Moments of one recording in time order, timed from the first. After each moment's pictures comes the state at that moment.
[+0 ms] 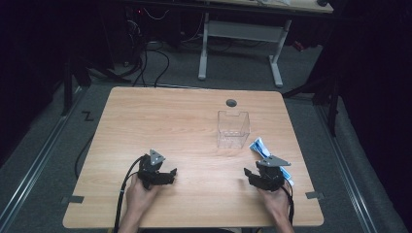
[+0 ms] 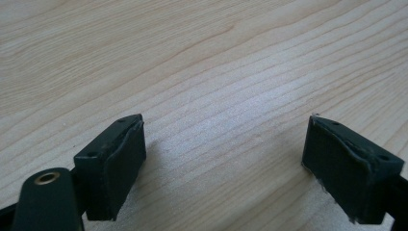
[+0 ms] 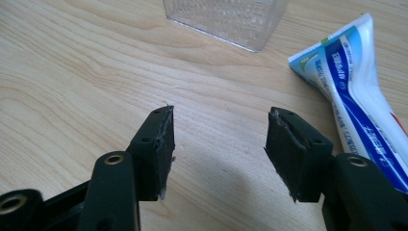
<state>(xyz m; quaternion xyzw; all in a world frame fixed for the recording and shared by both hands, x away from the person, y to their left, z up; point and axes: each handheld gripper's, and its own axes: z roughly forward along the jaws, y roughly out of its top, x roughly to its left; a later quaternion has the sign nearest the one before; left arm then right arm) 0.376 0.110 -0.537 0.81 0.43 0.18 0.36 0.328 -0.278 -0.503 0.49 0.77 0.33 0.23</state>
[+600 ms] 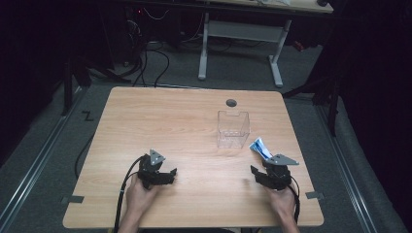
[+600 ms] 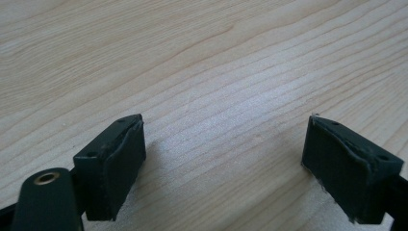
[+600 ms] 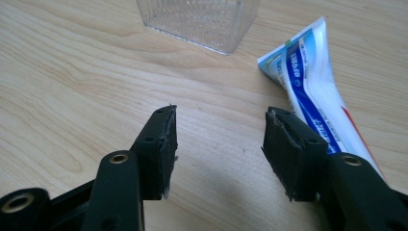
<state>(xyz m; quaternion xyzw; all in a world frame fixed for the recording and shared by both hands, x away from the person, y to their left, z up) 0.376 0.110 -0.537 0.81 0.43 0.18 0.36 0.327 -0.295 -0.495 0.50 0.76 0.33 0.24</state>
